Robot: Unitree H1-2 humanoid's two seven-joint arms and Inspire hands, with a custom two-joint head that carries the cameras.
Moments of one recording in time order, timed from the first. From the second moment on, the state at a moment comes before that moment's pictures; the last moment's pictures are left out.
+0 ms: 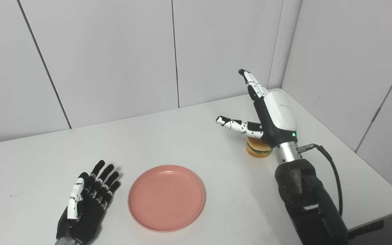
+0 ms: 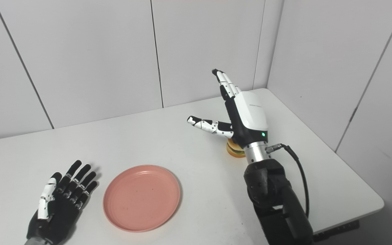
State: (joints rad) left arm -0.22 0.05 0.09 0.12 -0.50 0.35 -0.34; right arm -0.31 -0.30 -0.06 -0.23 -0.77 0.12 -0.08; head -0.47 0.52
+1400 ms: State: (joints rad) left arm -0.22 0.07 0.10 0.11 -0.52 0.37 -0.34; right arm -0.37 -0.45 0.02 0.09 -0.82 0.40 0.13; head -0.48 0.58
